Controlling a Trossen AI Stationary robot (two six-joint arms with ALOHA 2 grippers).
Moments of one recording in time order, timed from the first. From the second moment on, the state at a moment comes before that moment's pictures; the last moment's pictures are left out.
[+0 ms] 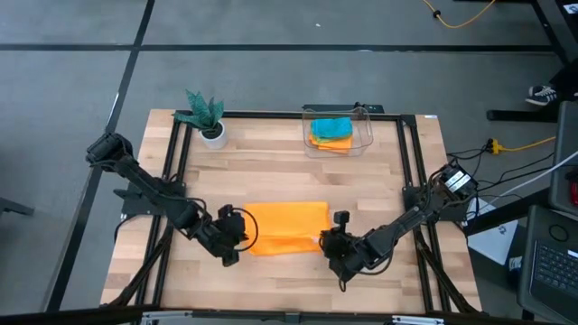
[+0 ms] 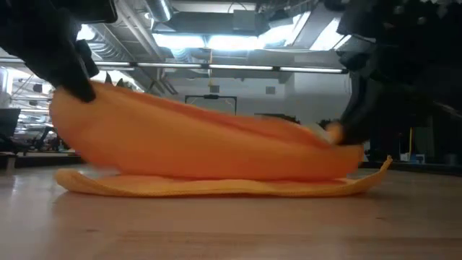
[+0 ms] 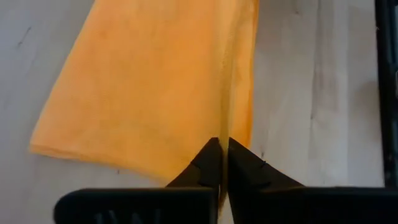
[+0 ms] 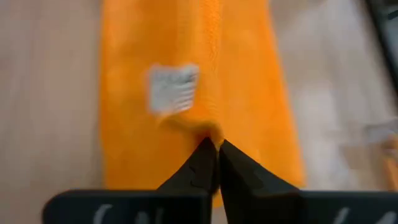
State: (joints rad) left arm -0.62 1.37 0.74 -0.31 -0.40 -0.84; right arm 0.65 1.82 0.99 -0.38 0.75 0.38
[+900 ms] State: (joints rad) left arm -0.51 1.37 0.74 -0.17 -0.37 -0.76; right arm 0.65 1.81 1.27 -1.11 0.79 0.71
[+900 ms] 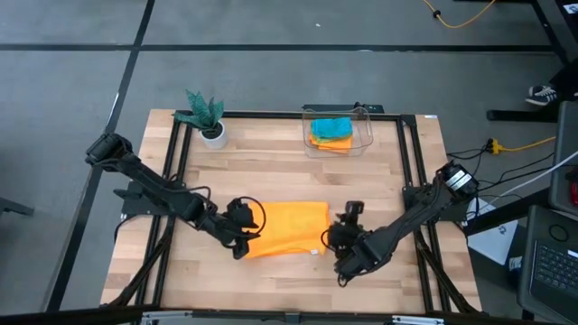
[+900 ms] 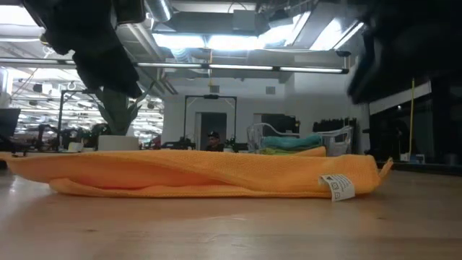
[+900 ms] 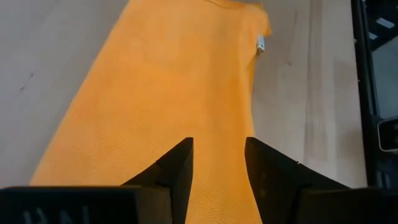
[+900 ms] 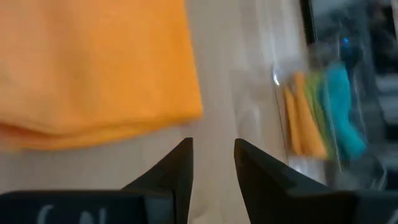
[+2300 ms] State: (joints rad) left arm -0.51 1.35 0.74 -0.20 -0.27 -0.70; right arm 0.41 2.40 1.38 0.27 0.70 0.46
